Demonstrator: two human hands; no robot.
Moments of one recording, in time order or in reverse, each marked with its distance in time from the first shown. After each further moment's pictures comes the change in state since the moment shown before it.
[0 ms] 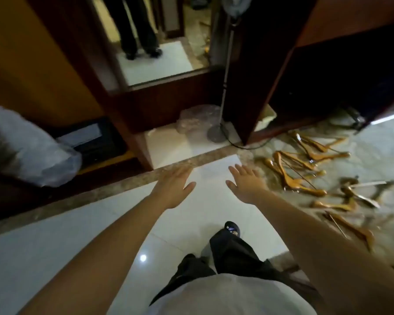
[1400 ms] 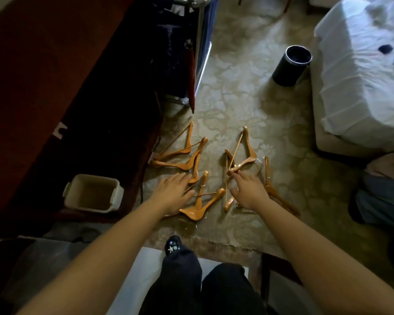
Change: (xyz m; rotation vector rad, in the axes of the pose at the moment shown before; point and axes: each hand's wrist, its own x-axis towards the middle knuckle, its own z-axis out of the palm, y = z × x) left_hand 0.605 0.535 0.044 0.483 -0.492 0.835; right_hand 0.086 0.610 -0.113 0.603 0.096 0.943
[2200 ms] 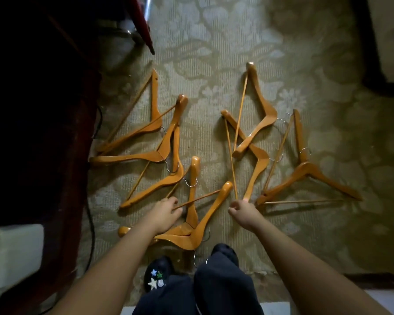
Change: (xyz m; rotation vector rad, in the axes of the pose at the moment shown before) left_hand 0.398 -0.118 0.318 -0.278 -0.364 -0.251; right_hand 0.371 0.140 0.331 0.624 -0.317 0.465
